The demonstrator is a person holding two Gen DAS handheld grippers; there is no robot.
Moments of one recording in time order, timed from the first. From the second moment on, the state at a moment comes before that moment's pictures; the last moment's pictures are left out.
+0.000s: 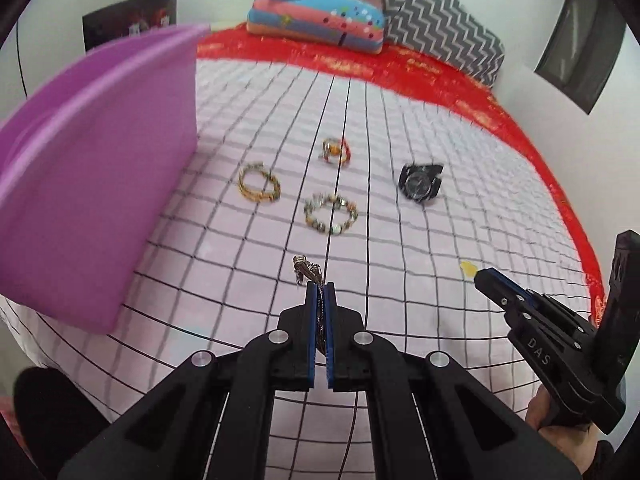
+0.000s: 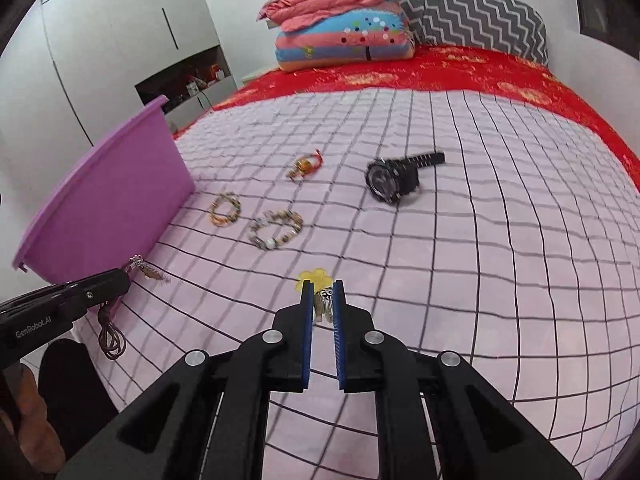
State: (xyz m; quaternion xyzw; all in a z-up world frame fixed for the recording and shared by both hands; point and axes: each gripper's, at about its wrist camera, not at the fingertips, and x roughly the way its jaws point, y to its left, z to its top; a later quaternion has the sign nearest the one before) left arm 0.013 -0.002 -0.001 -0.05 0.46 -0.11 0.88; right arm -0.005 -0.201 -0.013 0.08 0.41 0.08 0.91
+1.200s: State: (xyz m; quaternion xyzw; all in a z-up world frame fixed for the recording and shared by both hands) left arm 0.053 0.244 0.088 -0.06 0.38 0.05 0.92; right arm 0.096 0.104 0.117 0.01 0.36 0.31 0.88
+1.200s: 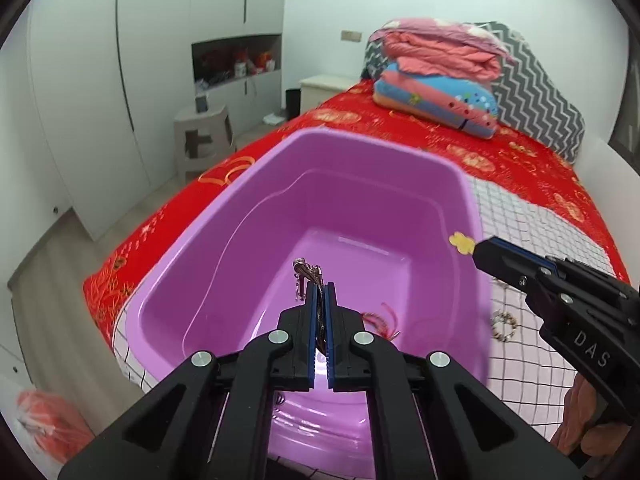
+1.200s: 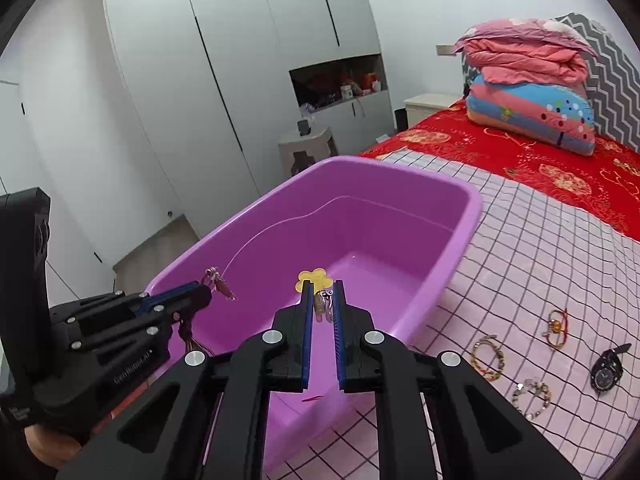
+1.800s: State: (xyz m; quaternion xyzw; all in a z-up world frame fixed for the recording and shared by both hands) left arm 0.069 0.275 0.054 -0.08 0.42 0.09 0.90; right arm 0.118 0.146 0.088 -0.04 0.40 0.29 0.87
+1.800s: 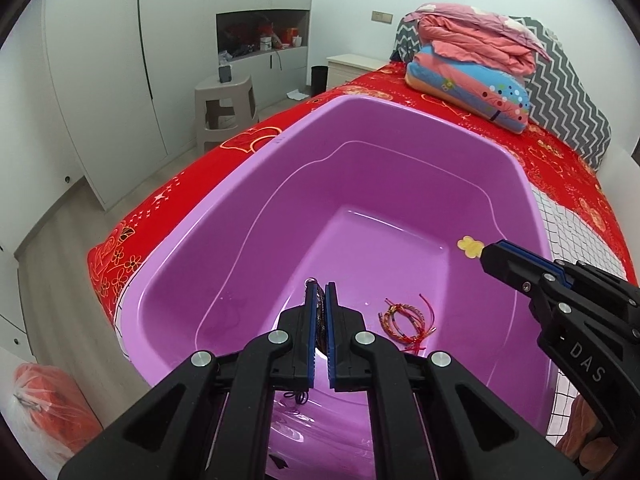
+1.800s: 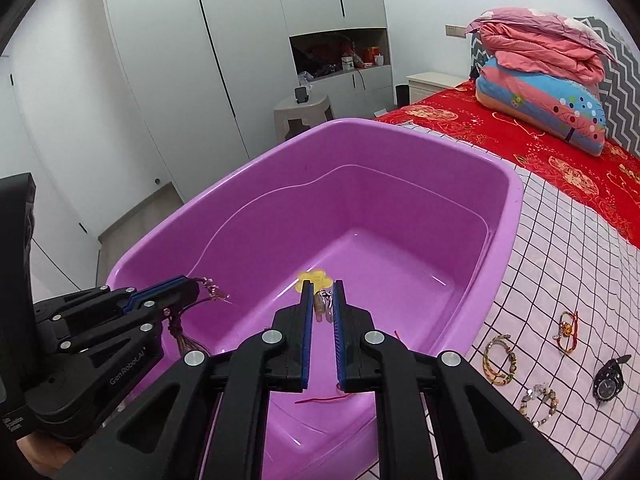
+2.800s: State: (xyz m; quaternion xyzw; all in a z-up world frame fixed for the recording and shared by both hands) left arm 0.031 0.275 0.075 -0.10 0.39 0.15 0.90; right arm 0.083 0.104 0.098 -0.04 0.37 0.27 0.89
